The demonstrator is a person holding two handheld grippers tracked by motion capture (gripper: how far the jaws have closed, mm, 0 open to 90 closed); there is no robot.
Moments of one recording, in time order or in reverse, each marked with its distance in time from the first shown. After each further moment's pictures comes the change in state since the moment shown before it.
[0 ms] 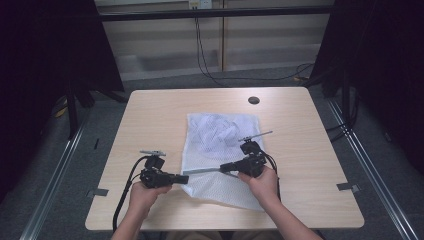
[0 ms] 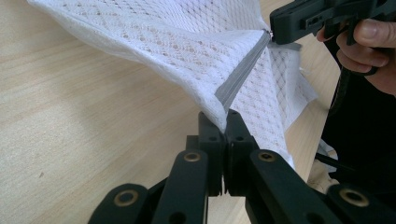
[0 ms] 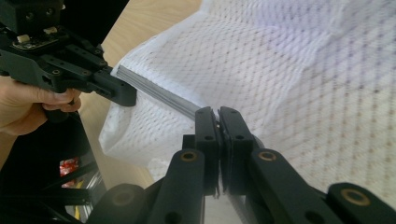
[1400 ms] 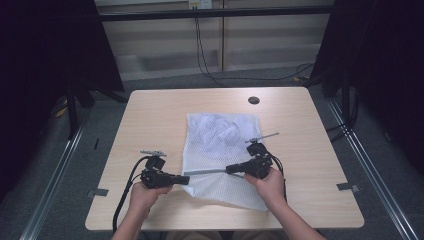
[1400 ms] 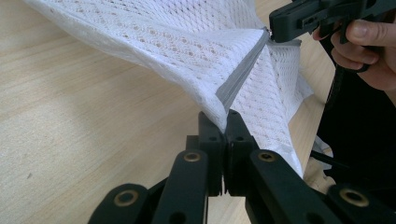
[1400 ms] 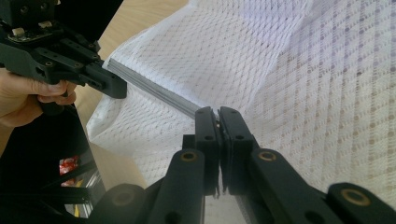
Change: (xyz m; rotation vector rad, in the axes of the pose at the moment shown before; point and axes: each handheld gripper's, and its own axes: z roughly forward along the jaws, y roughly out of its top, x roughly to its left) left arm -0.002 0.000 0.001 0.006 -0.015 -0.007; right arm -0.010 -0.008 -0.010 0.004 -0.003 0.005
